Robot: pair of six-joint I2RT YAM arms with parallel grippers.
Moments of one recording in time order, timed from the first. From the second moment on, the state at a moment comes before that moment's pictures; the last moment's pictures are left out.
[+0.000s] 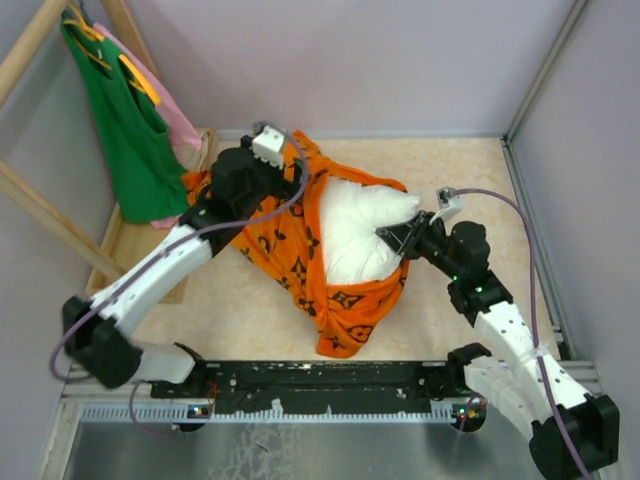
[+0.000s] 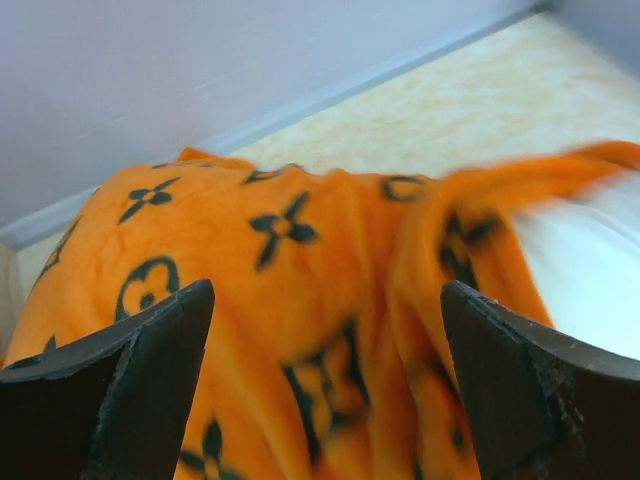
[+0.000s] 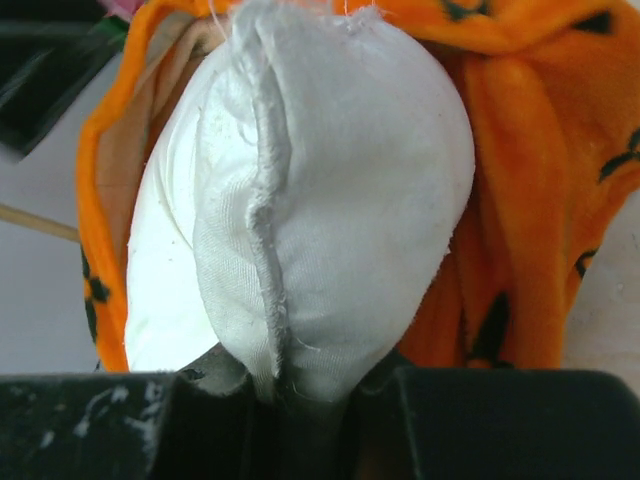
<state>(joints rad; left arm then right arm) -0.60 1.44 1.26 -0.01 -0.15 0.05 0.33 0.77 0.54 0.08 -0.34 0.66</state>
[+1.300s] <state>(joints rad) -1.46 1.55 0.73 0.26 -0.29 -0.25 0.31 1.19 0.77 0.08 -0.16 0.78</state>
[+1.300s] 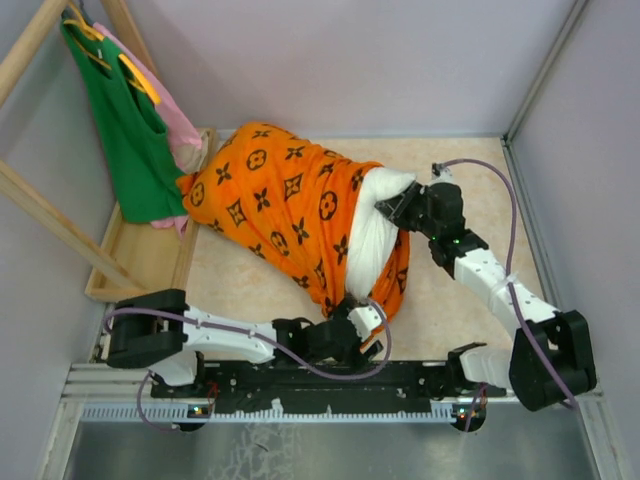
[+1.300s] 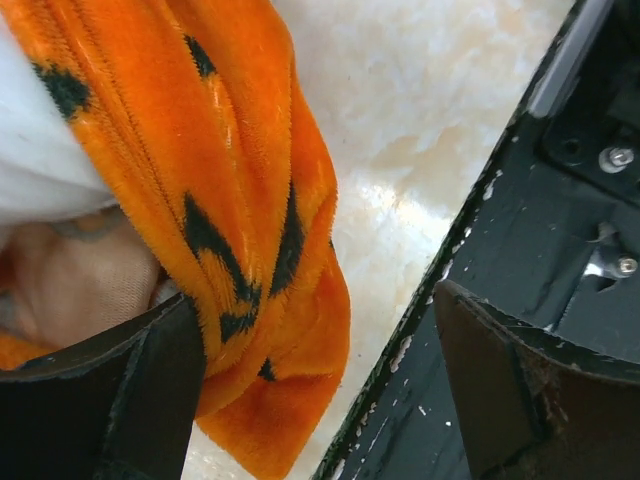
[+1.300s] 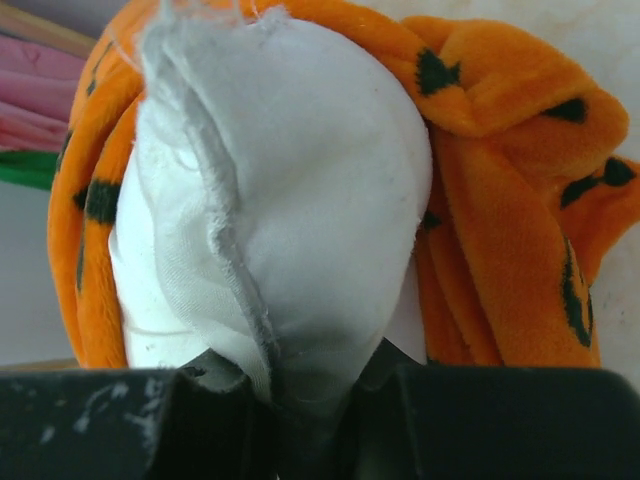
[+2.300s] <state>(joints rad) -1.23 1.34 0.50 0.14 -0.58 -0.85 0.09 1.26 0.97 -0.26 -0.49 1.33</state>
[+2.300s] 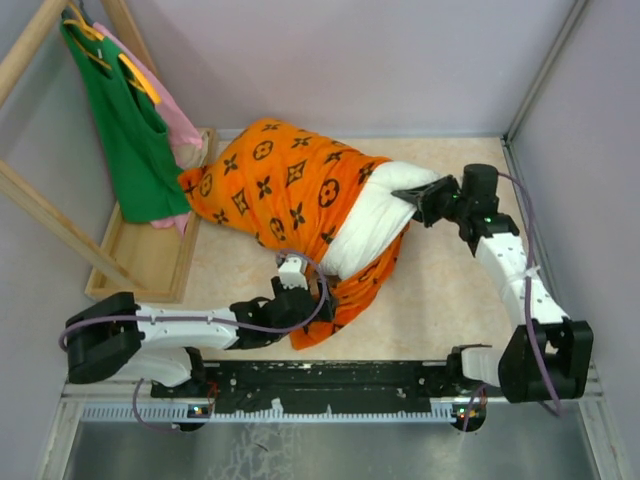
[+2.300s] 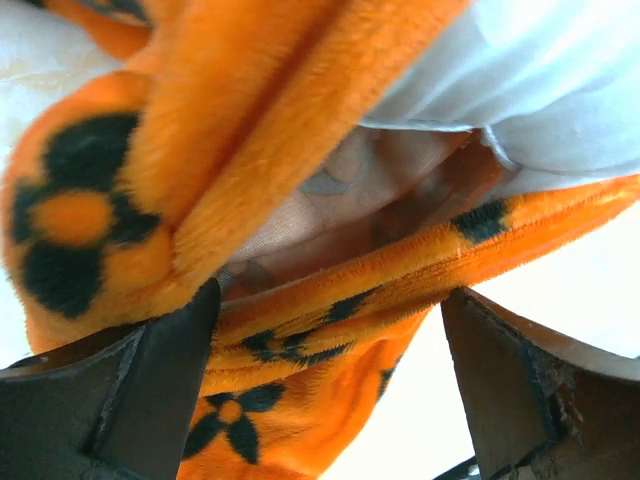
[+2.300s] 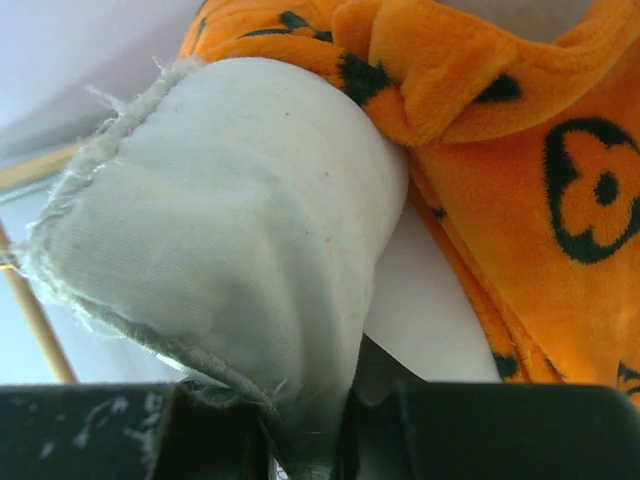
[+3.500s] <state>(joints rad) -1.19 0.94 0.64 0.30 -0.19 -0.26 0.28 1.08 1.00 -0.26 0.04 1.17</state>
